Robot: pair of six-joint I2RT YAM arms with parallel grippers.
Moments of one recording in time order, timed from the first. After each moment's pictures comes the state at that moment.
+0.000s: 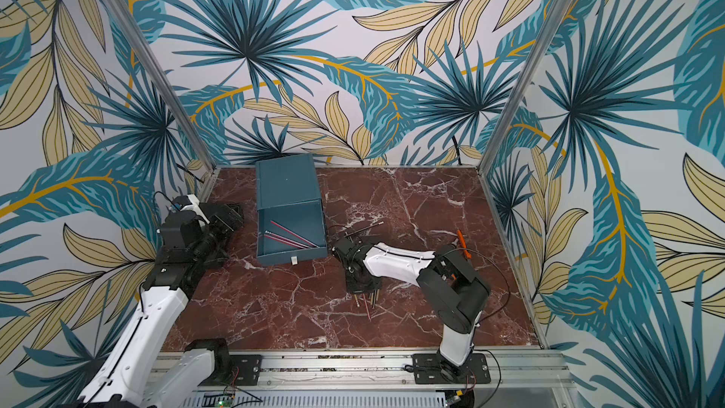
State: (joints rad) left arm 0.06 0.91 0.74 -0.21 0.07 -0.69; right arm 0.83 1.79 1.09 -0.78 0.08 0.75
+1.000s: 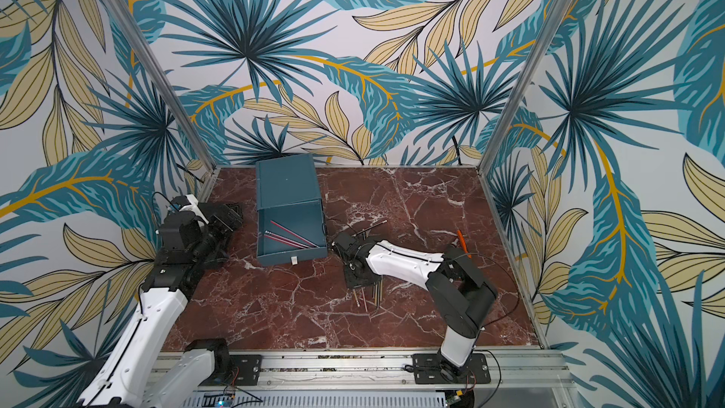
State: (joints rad) left arm 0.06 0.90 0.74 -0.21 0.06 -0.69; right arm 0.82 1.71 1.13 -0.77 0.13 0.61
